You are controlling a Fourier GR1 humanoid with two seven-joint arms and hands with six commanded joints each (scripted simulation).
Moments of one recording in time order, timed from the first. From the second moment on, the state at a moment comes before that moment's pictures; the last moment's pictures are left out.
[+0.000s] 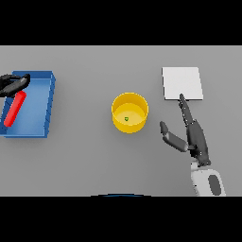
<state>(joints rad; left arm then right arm) -0.59 0.94 -0.65 -1.17 0.48 0.23 0.50 0.07 -0.07 0.13 -1.66 0.23 -0.02 -0.18</state>
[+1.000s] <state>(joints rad) -0.62 0.87 -0.64 -1.10 0.43 0.31 0.38 -0.24 -0.36 0.38 -1.60 0.63 0.20 -0.11</state>
